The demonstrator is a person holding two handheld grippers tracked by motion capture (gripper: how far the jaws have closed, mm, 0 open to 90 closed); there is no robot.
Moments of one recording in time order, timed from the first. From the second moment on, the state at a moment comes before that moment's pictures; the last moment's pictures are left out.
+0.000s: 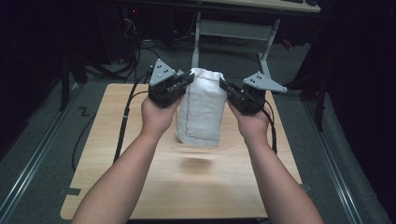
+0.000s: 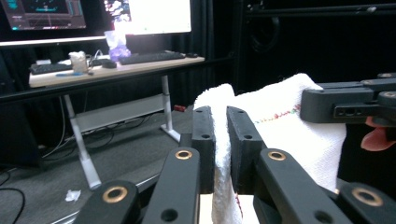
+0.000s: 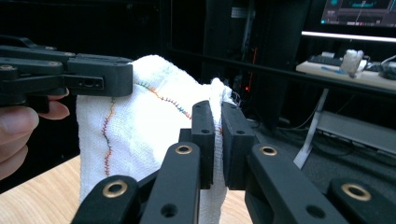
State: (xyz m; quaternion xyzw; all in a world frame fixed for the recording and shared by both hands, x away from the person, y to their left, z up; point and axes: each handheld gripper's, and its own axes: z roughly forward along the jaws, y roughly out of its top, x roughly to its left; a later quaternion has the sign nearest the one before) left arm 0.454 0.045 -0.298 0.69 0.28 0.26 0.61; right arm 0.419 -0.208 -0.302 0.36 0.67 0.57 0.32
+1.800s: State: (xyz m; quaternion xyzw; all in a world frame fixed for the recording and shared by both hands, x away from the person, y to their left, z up) left arm 0.569 0.040 -0.380 0.75 0.39 0.18 0.50; right arm 0.558 -0.207 -0.375 0.43 0.74 0.46 0.25
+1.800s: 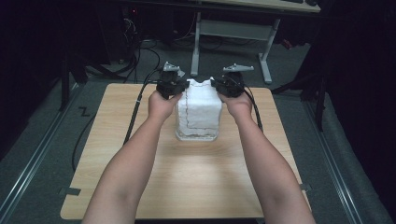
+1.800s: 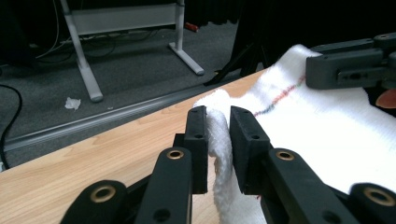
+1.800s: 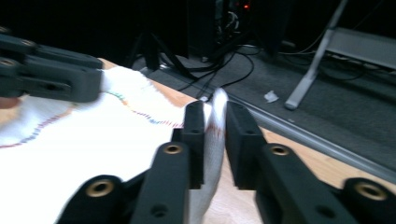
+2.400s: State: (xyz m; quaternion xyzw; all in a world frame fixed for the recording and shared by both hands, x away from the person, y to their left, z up) left arm 0.536 0.067 -0.364 0.72 0.39 0.20 0.54; right arm 0.524 -0.221 -0.360 0.42 0.73 0.47 0.27
